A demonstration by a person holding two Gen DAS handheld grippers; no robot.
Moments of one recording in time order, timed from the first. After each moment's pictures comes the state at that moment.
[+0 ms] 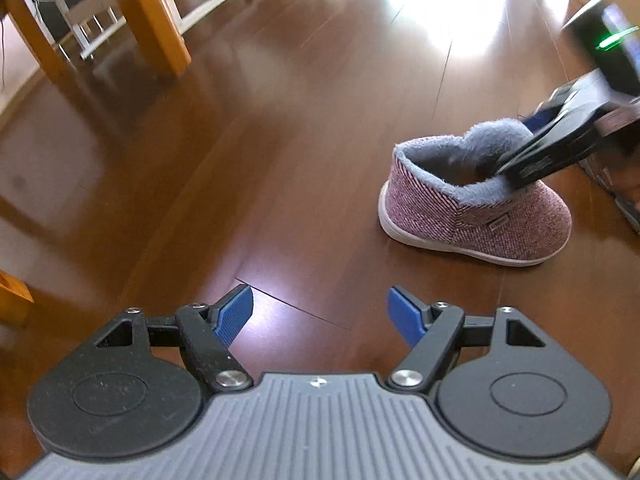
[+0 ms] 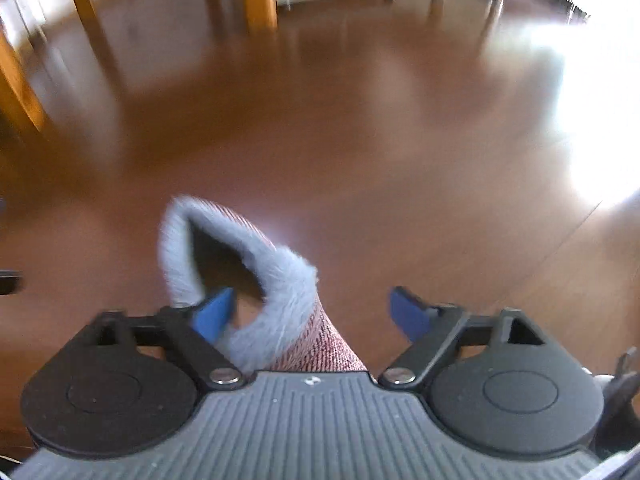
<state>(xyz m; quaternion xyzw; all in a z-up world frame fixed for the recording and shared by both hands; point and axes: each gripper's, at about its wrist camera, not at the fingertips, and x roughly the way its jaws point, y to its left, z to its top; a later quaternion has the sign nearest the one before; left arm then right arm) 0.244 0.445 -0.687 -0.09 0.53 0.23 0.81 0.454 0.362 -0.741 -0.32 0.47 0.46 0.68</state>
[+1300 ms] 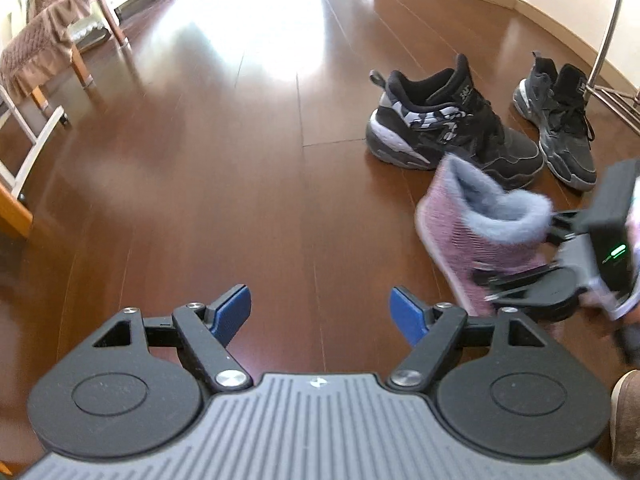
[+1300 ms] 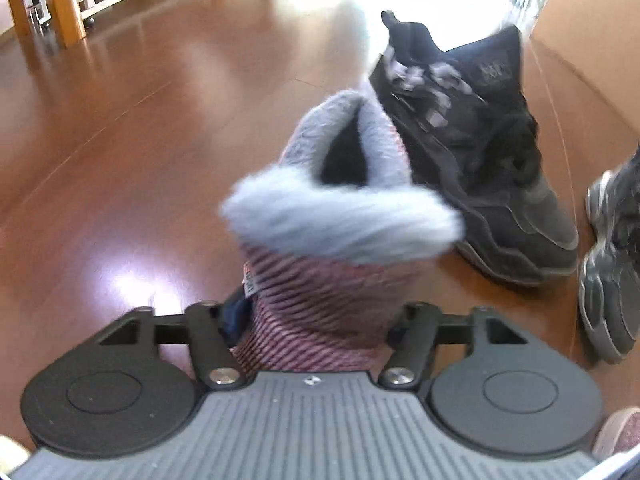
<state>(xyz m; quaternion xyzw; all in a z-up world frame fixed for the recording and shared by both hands) 0.316 0.297 -0.670 0.06 0.49 0.00 0.87 0.394 0.104 -0.778 -0.16 0.48 0.24 0.83</state>
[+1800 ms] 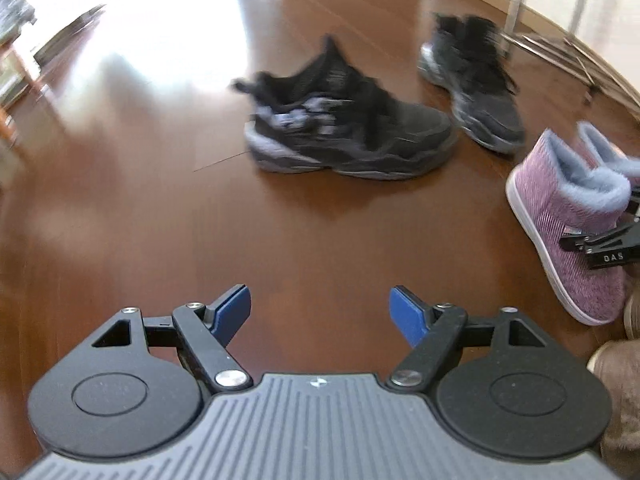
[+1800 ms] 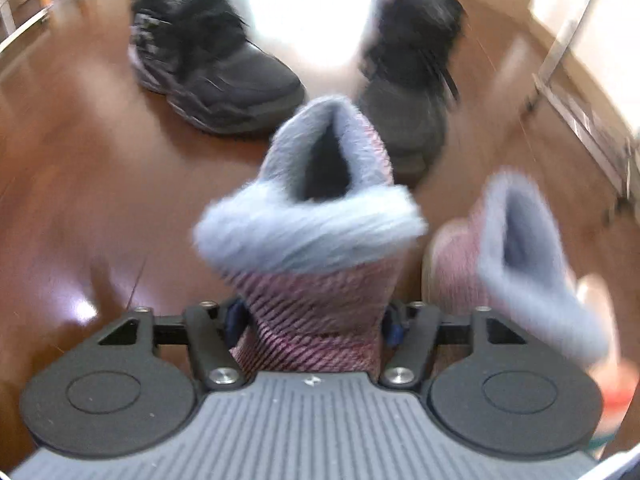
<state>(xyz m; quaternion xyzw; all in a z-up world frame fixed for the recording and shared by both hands) 0.331 0.189 -0.691 0.13 0.49 -0.12 0.85 0.369 -0.109 -0.775 -0.07 0.52 0.06 0.85</state>
